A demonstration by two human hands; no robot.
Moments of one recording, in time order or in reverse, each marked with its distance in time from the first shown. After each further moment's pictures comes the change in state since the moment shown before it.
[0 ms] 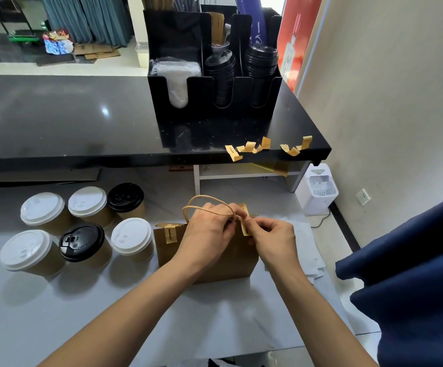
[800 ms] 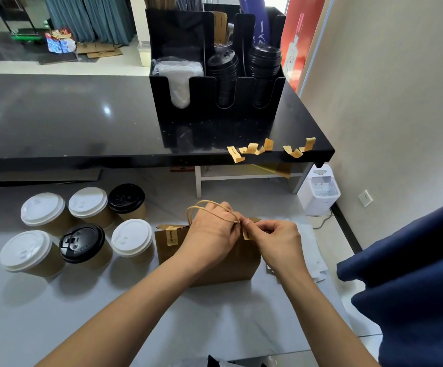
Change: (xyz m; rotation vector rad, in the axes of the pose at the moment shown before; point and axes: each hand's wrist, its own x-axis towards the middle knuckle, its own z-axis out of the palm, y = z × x) left_hand 0.017 0.001 -0.001 0.244 -0.202 -0.032; right_hand 0.006 -0.001 -0.007 -0.226 0.022 -0.041
